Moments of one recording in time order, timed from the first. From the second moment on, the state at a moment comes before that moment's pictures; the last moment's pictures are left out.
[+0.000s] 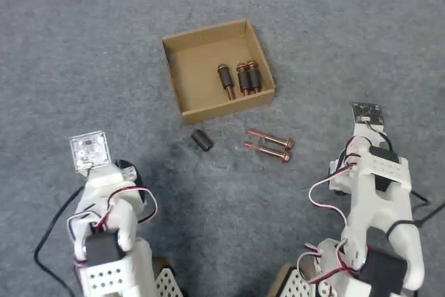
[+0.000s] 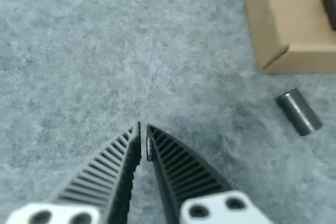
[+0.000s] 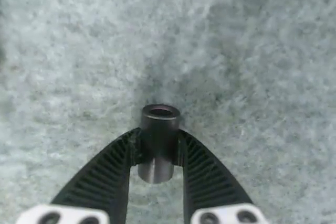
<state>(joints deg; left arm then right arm) -18.3 -103.3 93.3 66.5 8.3 15.0 -19.2 57.0 51.6 12.9</state>
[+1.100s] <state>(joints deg) 16.3 -38.7 43.4 78.3 -11.0 15.0 -19.4 57.1 50.5 12.7</state>
